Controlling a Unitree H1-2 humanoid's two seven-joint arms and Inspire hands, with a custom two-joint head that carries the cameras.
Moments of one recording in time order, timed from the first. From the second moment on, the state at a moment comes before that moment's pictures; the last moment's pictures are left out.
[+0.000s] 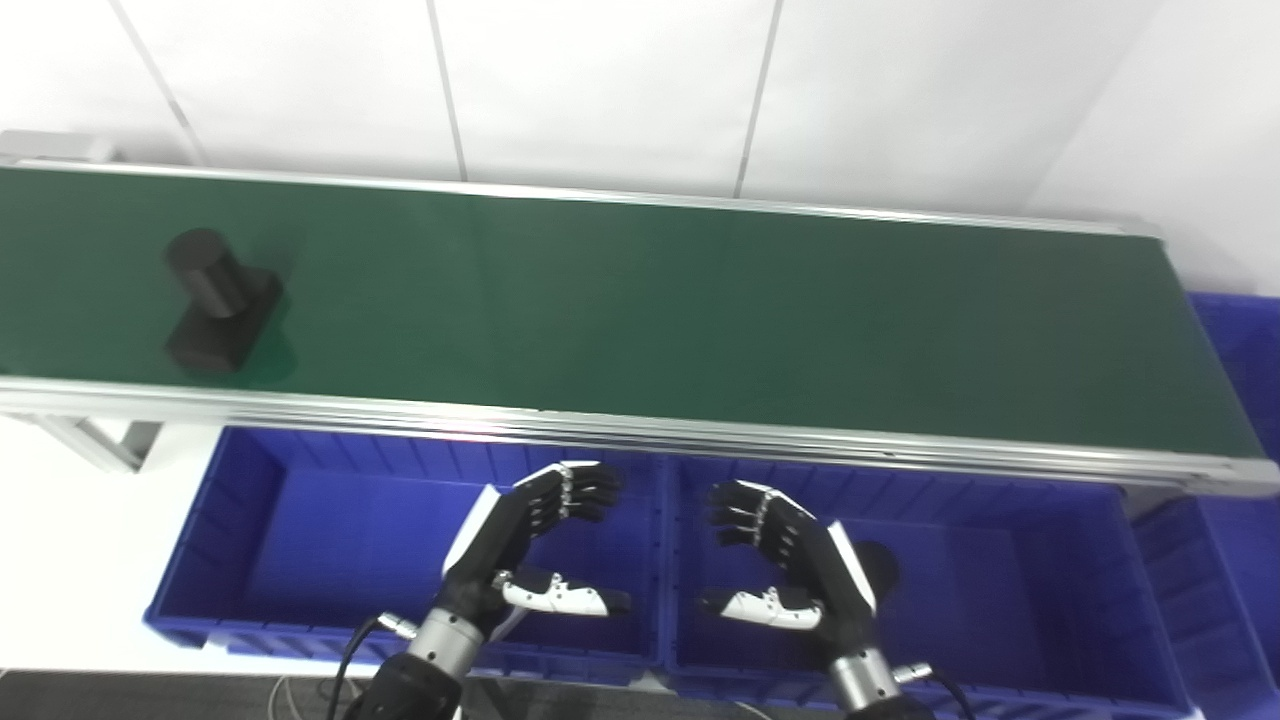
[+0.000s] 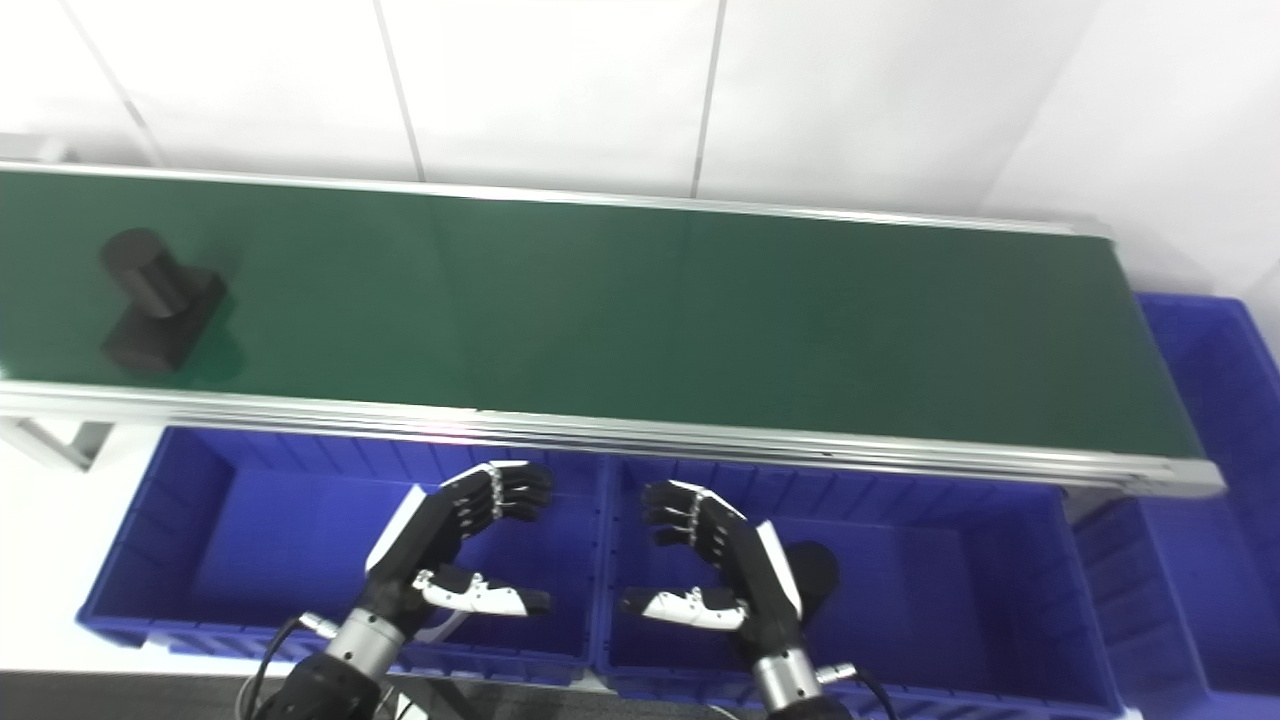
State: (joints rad) left arm 0.18 0.04 -0.20 0.26 0.06 -0.42 -0.17; right arm 0.10 -0.04 0.17 0.42 0.01 -0.42 0.20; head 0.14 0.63
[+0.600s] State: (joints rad) left arm 0.16 0.01 -0.25 0.37 0.11 -0.43 -0.09; right arm 0.09 -0.04 0.06 0.49 0.05 -0.42 0.30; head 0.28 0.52
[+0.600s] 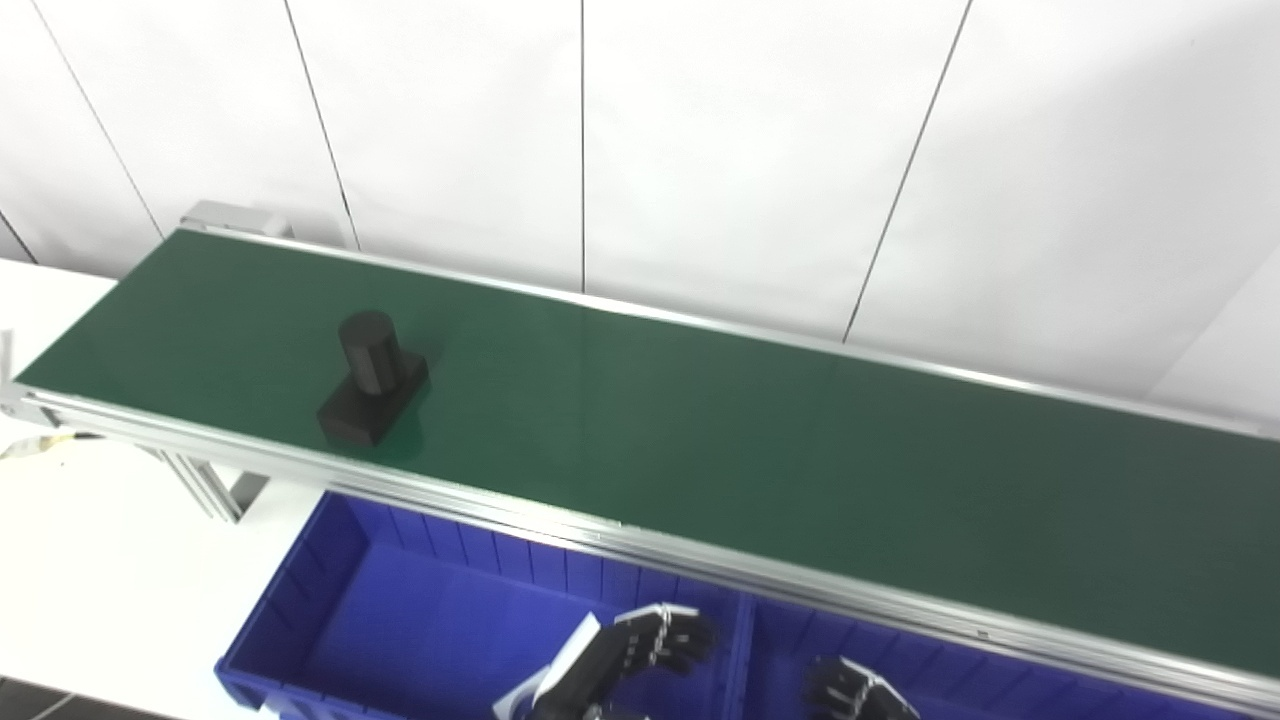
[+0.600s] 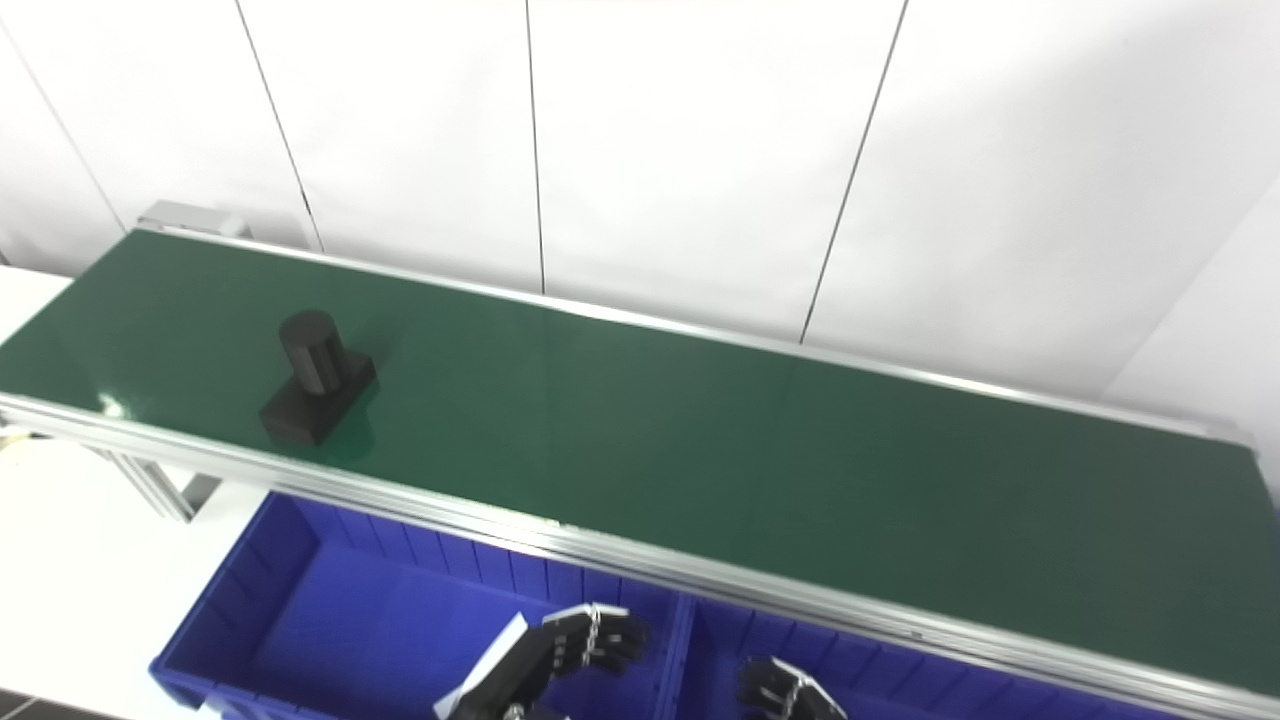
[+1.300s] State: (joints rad) left arm 0.11 0.00 -0.30 0.43 0.12 -0.43 -0.02; right arm 0.07 -0.04 0.01 0.49 0.06 -0.42 0.37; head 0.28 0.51
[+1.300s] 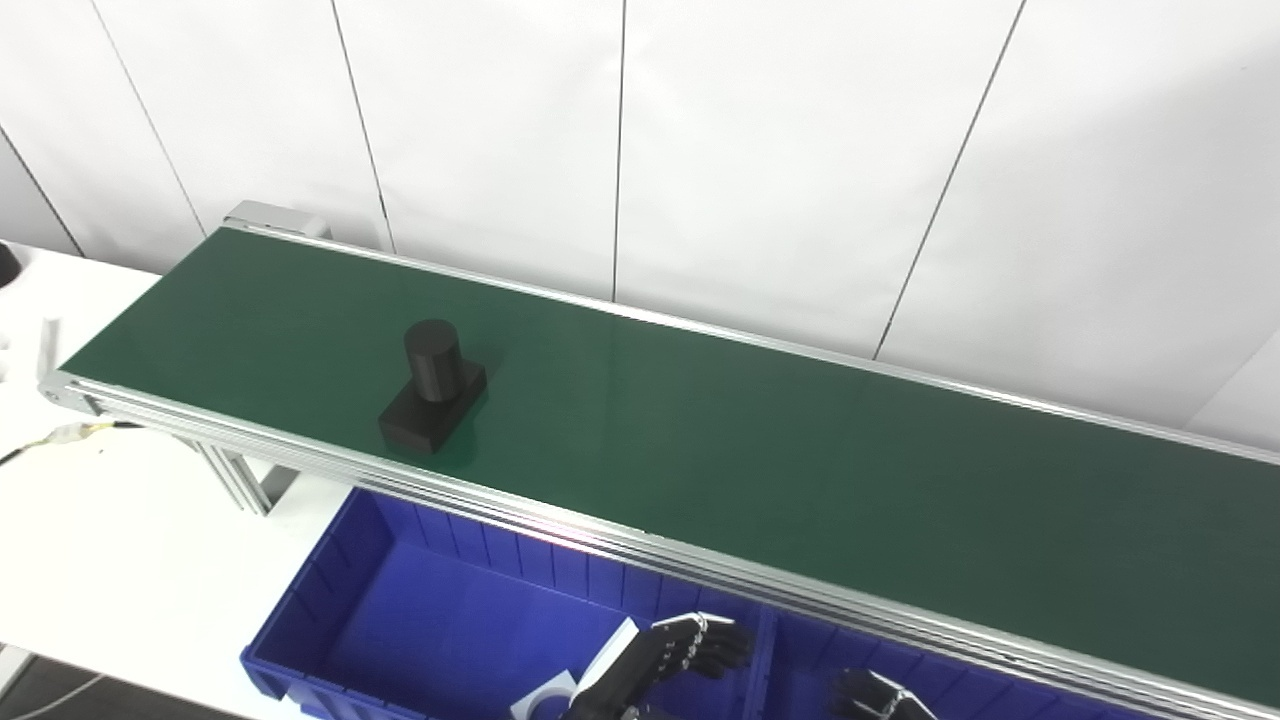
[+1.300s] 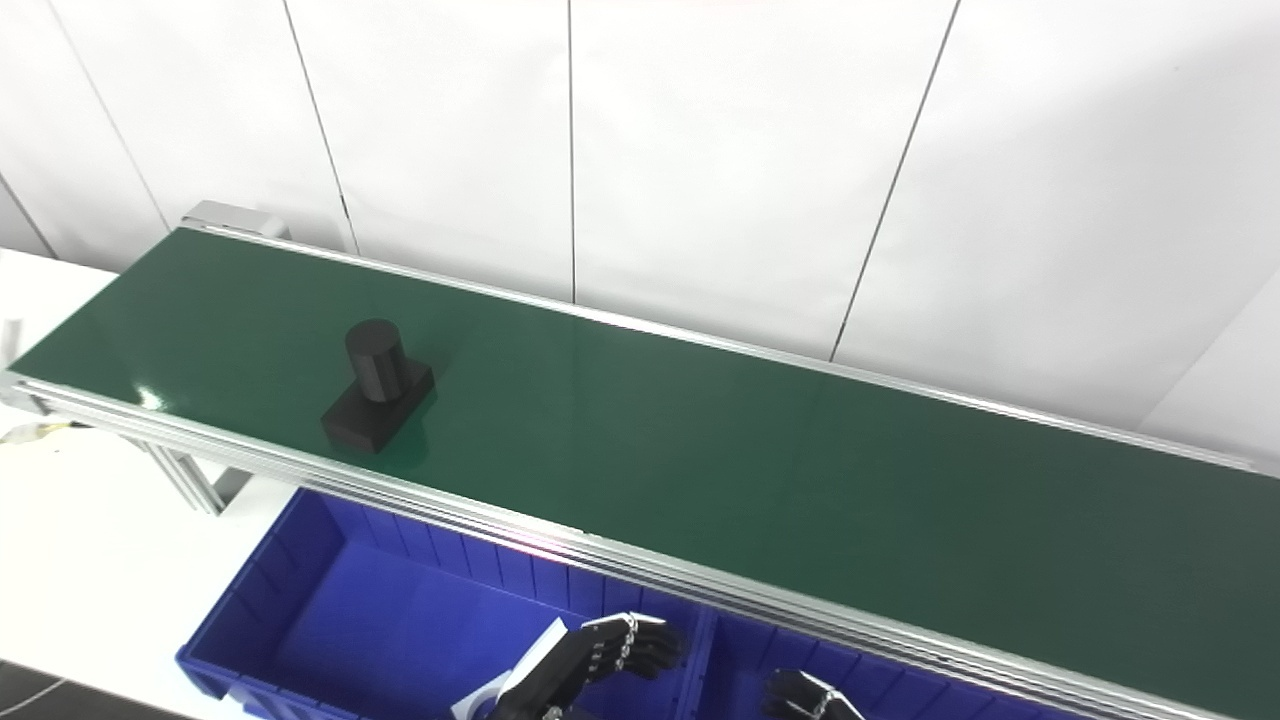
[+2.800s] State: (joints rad) left arm 0.06 0.01 -0.33 0.50 0.12 -0.43 0.02; right arm -0.21 -0.02 0.08 0.19 0.17 -0.38 0.32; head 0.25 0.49
